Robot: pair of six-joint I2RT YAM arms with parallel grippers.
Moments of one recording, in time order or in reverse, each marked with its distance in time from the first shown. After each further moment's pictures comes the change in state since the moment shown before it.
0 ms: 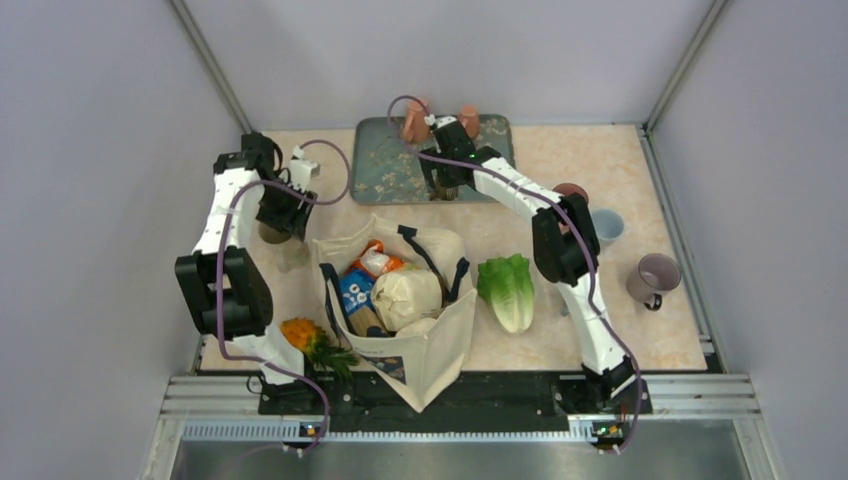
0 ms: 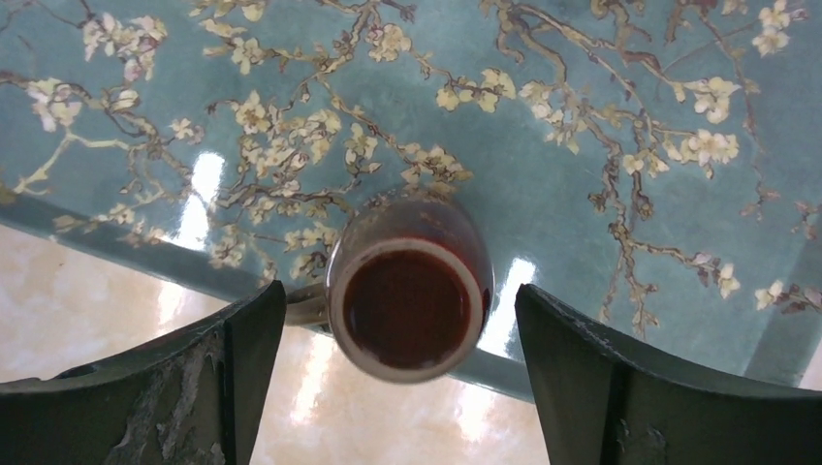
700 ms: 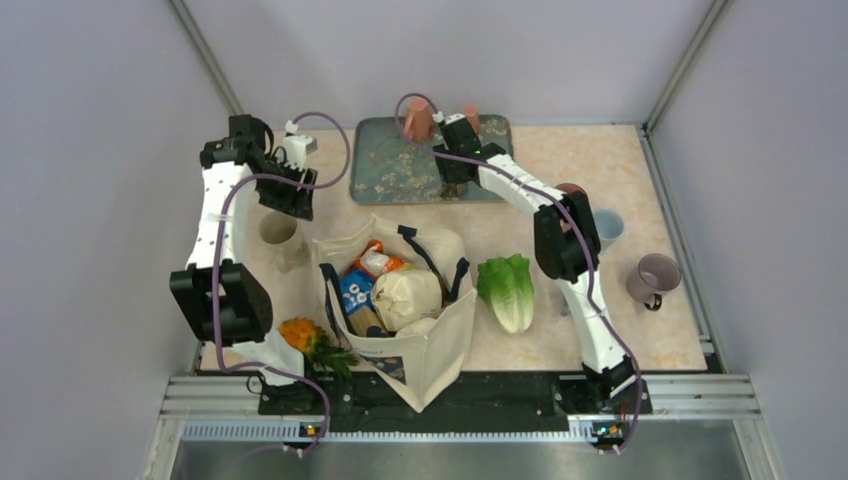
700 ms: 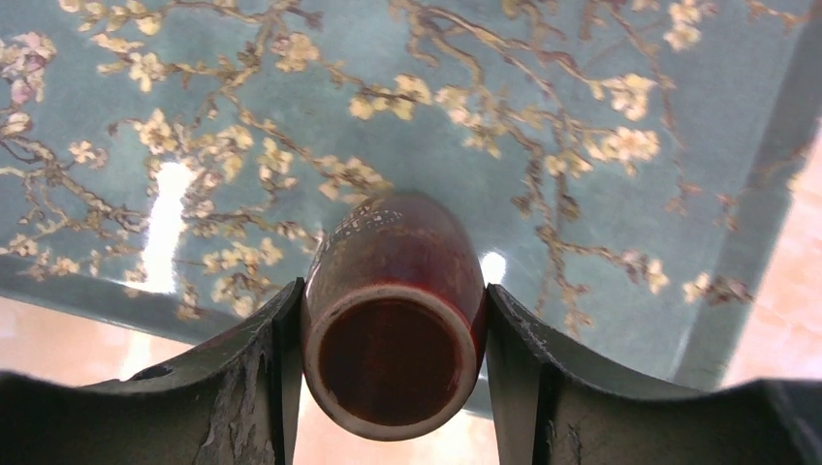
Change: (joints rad) left arm -0.011 -0.043 0.149 -0.060 0.165 -0.069; right arm -0.027 0.057 0.066 -0.029 0.056 -0.031
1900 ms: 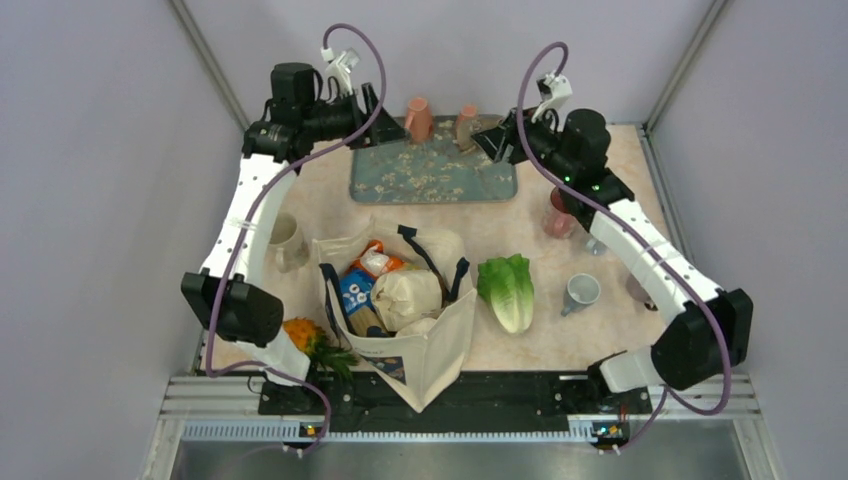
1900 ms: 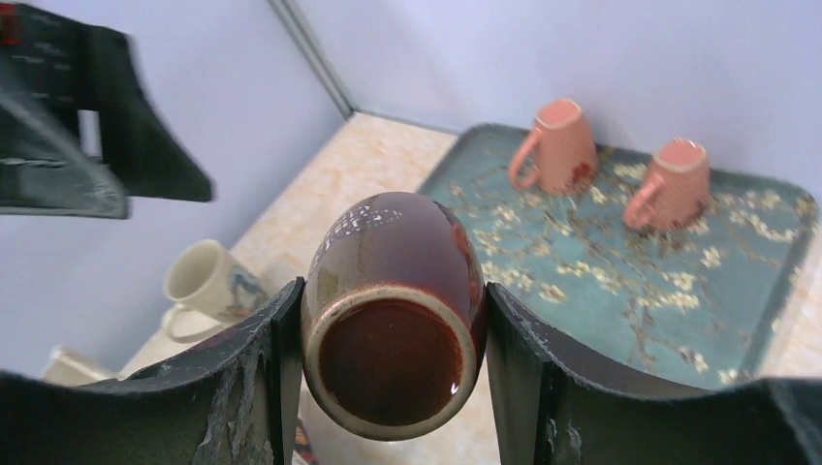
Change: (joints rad) left arm -0.319 0.001 0.206 0.510 0.472 -0.854; right arm -0.167 -0.956 -0.798 0.581 -0.532 0.219
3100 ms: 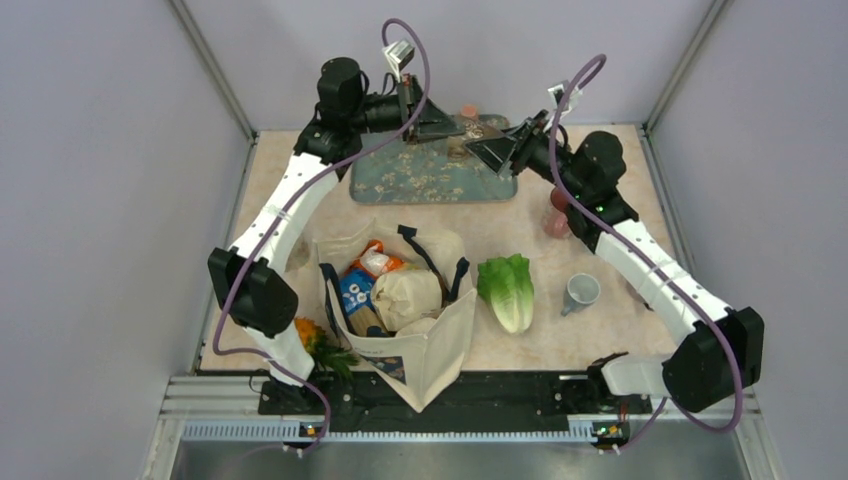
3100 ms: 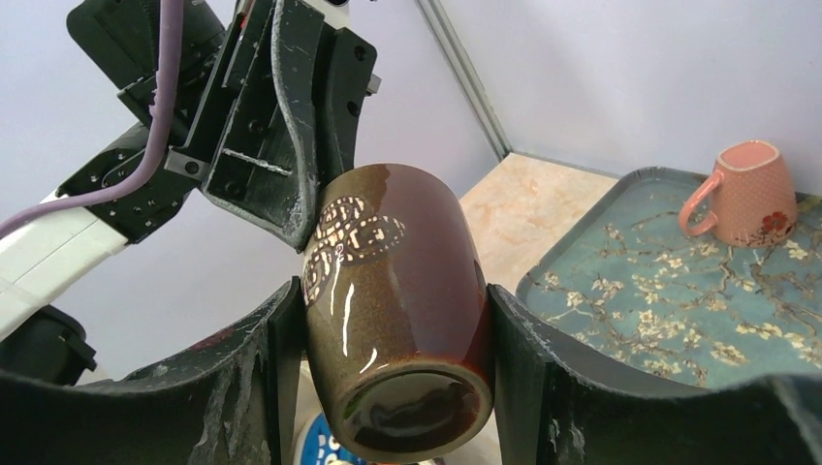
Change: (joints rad) left arm -0.210 0.096 -0.037 0.602 0.244 -0.694; right arm 0.021 -0.132 -0.162 0.303 -0.206 0.264
